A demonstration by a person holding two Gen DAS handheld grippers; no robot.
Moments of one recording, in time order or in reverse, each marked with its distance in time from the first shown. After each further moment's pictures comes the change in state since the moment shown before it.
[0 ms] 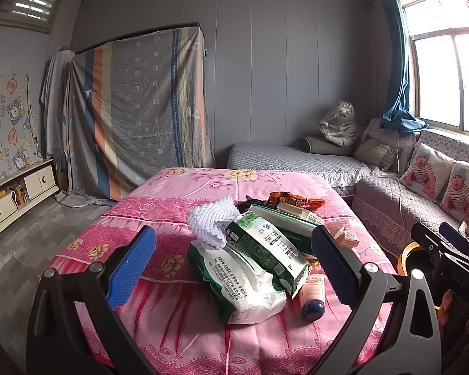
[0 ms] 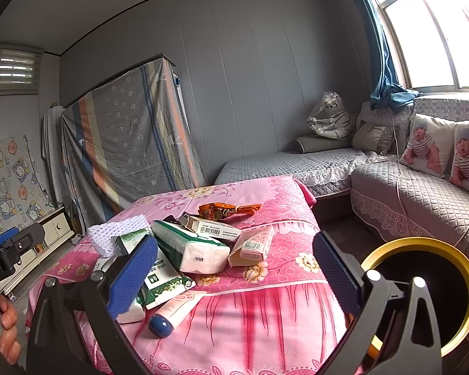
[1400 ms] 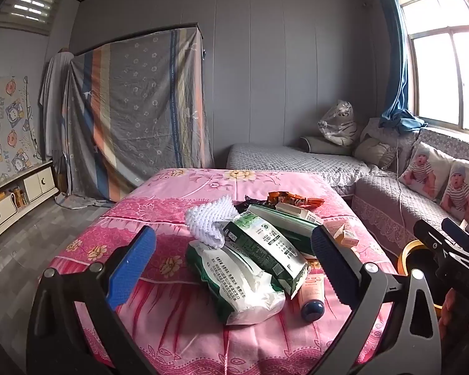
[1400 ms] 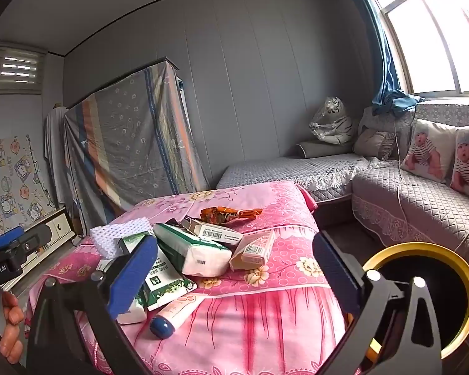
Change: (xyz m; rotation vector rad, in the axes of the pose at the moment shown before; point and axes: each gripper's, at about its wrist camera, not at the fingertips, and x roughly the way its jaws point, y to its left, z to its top) left arm -0.005 -0.002 -0.005 0.005 -0.015 -0.005; right arm -0.006 0.002 0.004 -0.021 -0.024 0.012
